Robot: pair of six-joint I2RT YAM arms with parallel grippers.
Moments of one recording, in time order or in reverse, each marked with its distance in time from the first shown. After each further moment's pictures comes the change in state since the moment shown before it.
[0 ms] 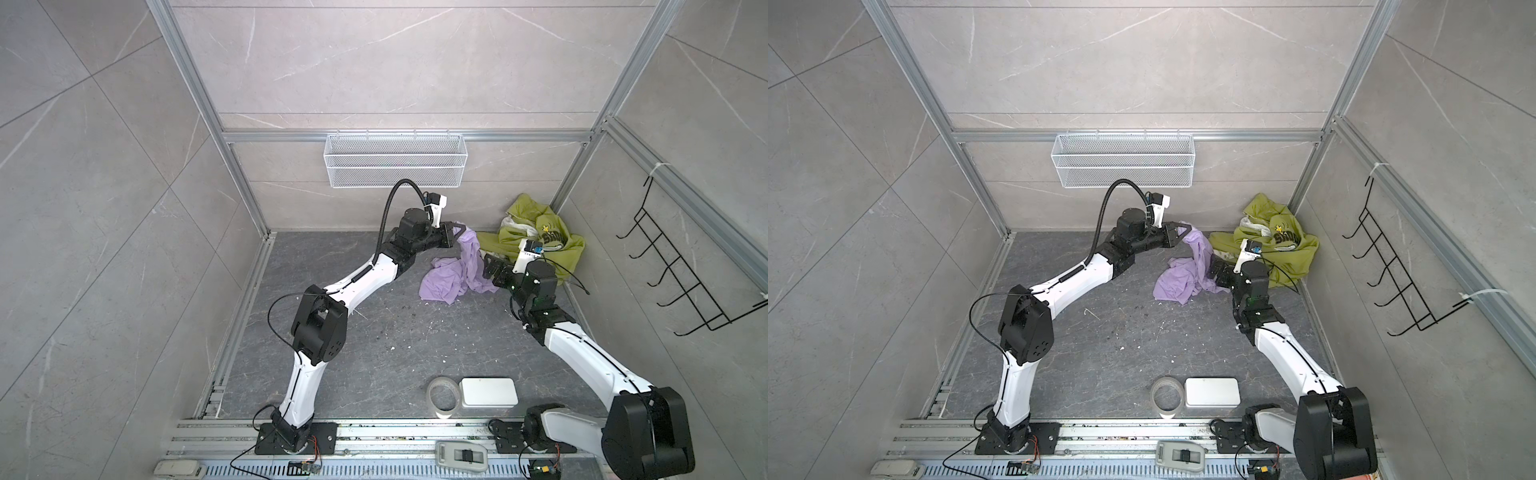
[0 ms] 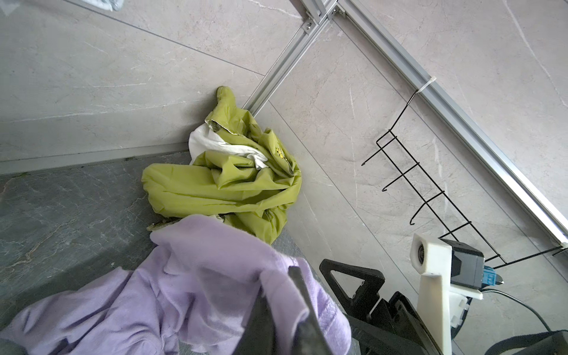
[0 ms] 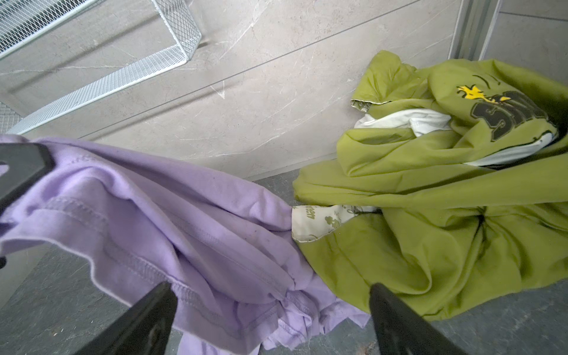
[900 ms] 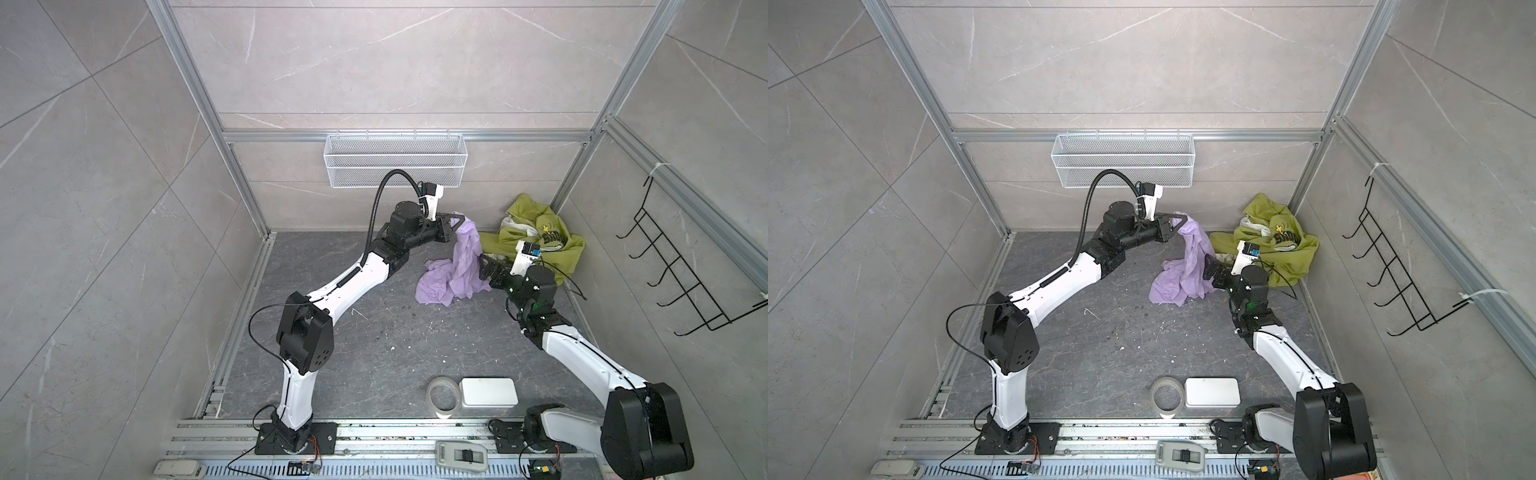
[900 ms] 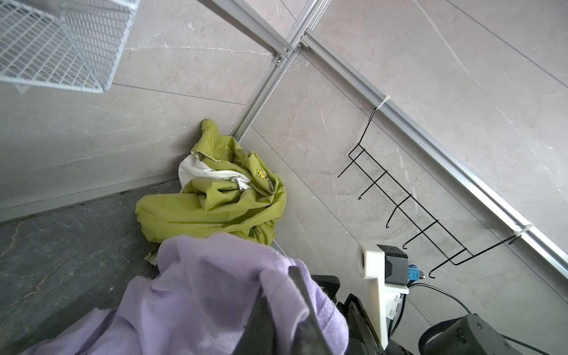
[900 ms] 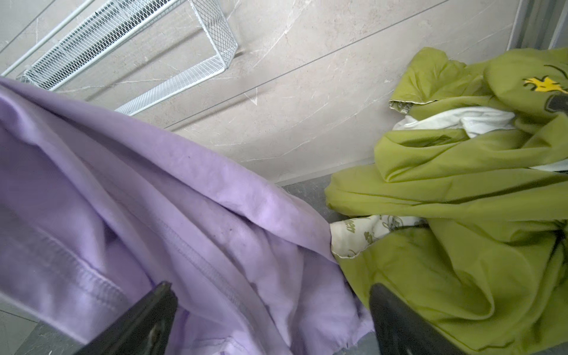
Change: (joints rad) left arm 0.000 -0.137 -0.049 0.001 -0.005 0.048; right arm 0.000 0.011 -0.061 0.155 -0.113 0.044
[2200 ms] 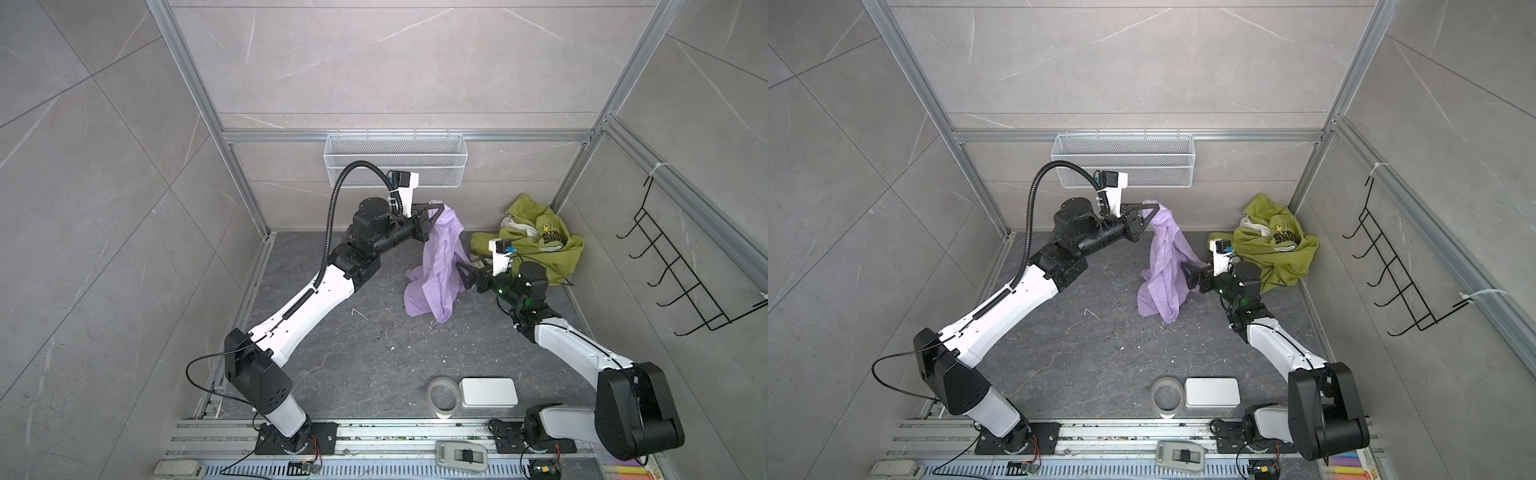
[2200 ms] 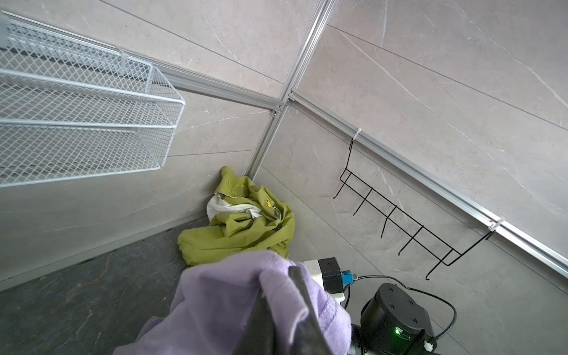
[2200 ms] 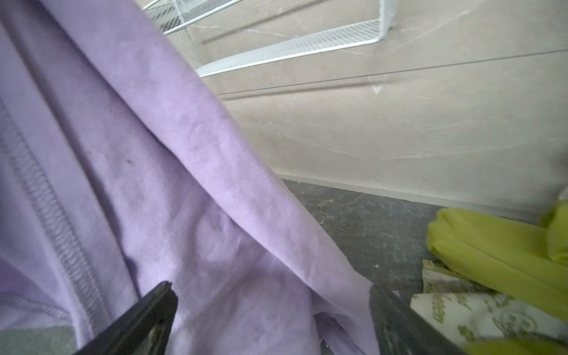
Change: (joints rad) left arm 0.014 -0.365 -0.192 -0.106 -0.130 0.150; right arm 0.033 0.117 0.040 0.107 -0.406 -0.258
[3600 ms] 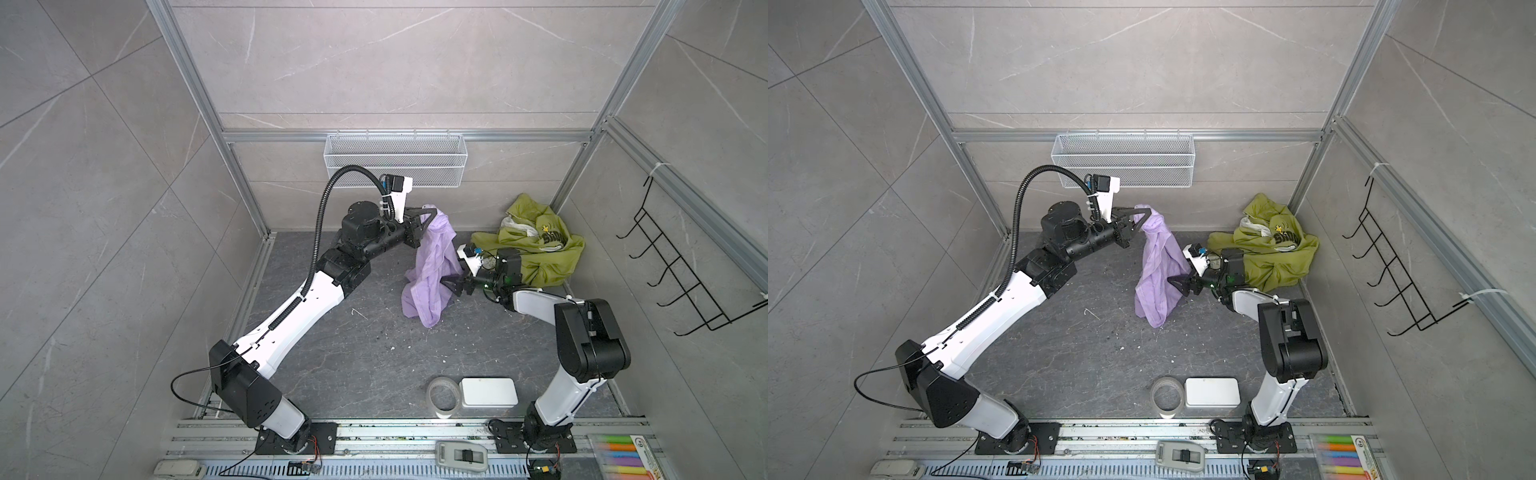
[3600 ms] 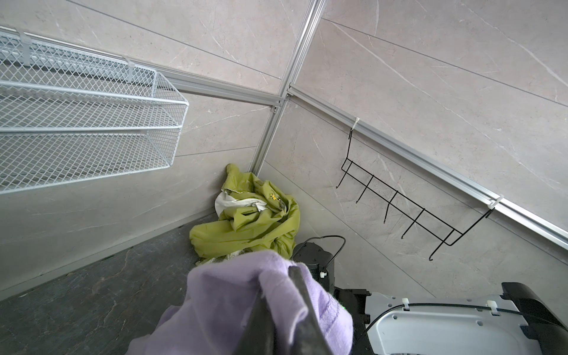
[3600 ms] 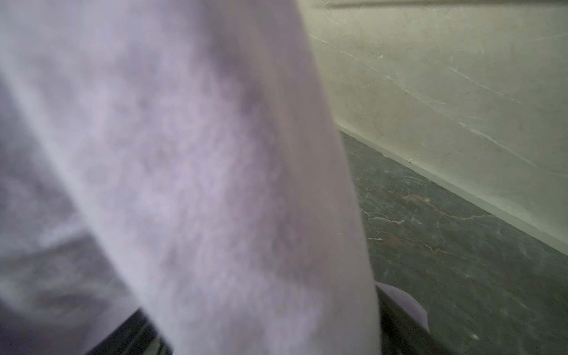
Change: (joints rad) left arm 0.013 -0.074 -0.061 -0.019 0.039 0.055; right arm -0.039 0.443 0.249 -0.084 -0.431 -0.379
